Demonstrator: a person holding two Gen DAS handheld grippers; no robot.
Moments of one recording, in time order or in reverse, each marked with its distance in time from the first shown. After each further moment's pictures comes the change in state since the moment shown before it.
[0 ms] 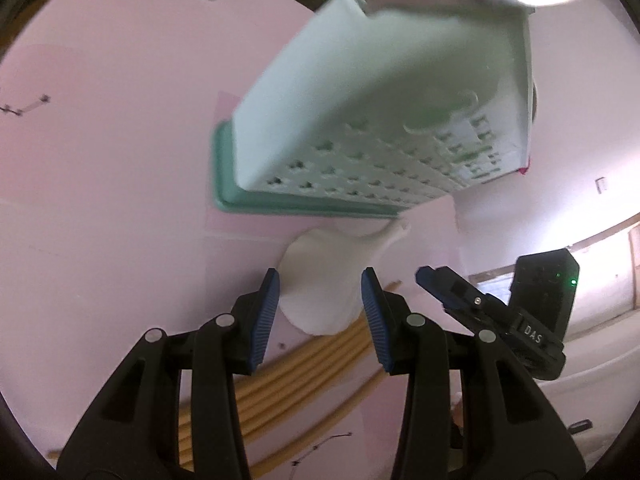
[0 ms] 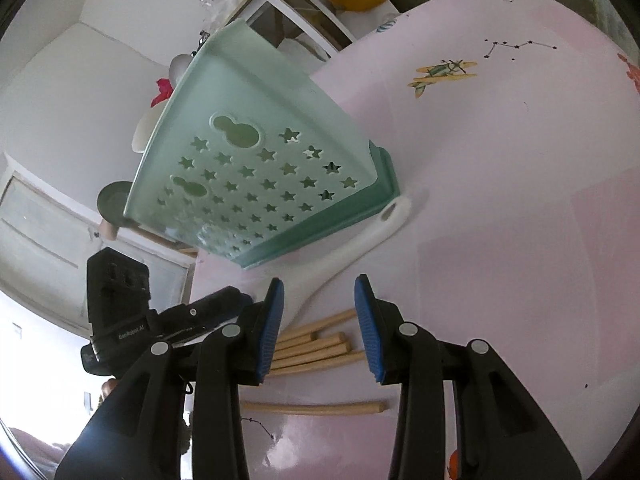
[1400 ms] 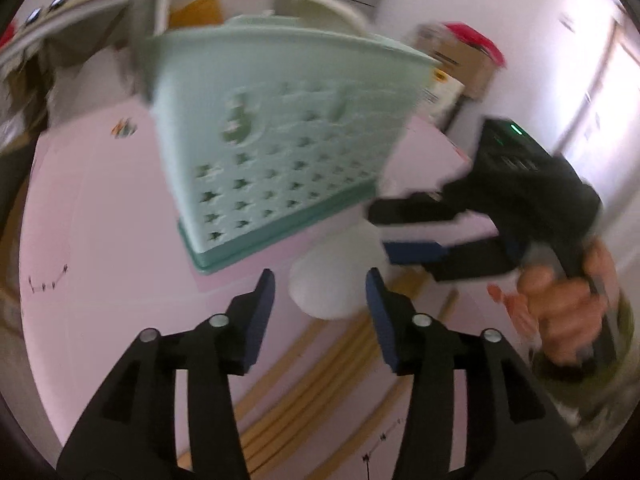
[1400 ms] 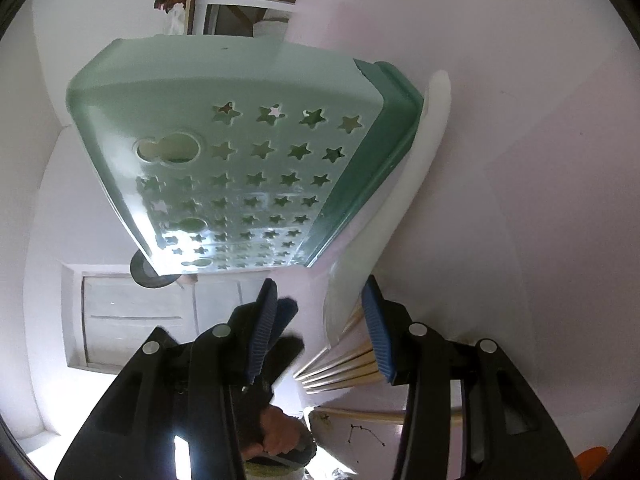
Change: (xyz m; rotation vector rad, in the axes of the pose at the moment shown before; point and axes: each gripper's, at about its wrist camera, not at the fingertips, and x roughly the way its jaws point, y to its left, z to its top) left arm -0.009 -0.054 -0.039 0.637 -0.085 0.240; right arm 0.038 -0.043 0.009 0.440 0.161 0.333
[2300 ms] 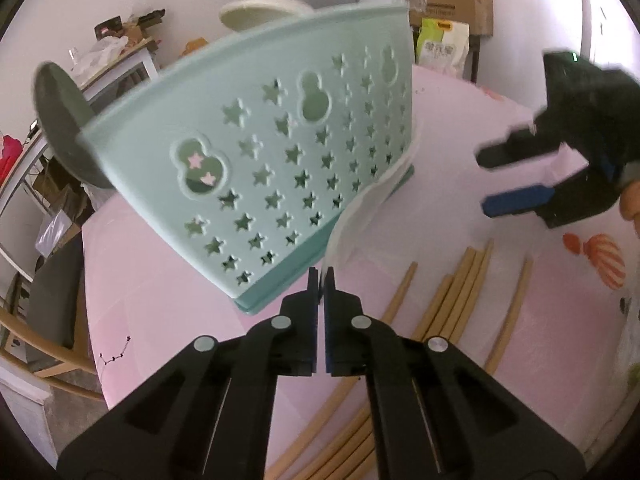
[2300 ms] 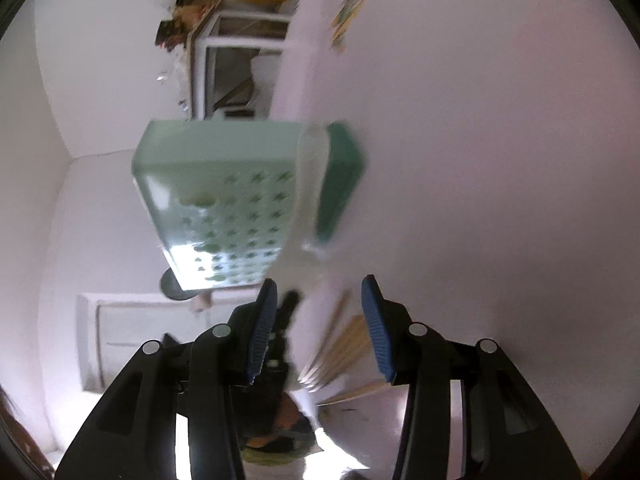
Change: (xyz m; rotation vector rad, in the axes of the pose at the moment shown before) left arm 0.030 -0.029 0.016 0.268 0.003 0.287; right arm -0.061 -0.030 -0.016 0.046 -0.148 -0.011
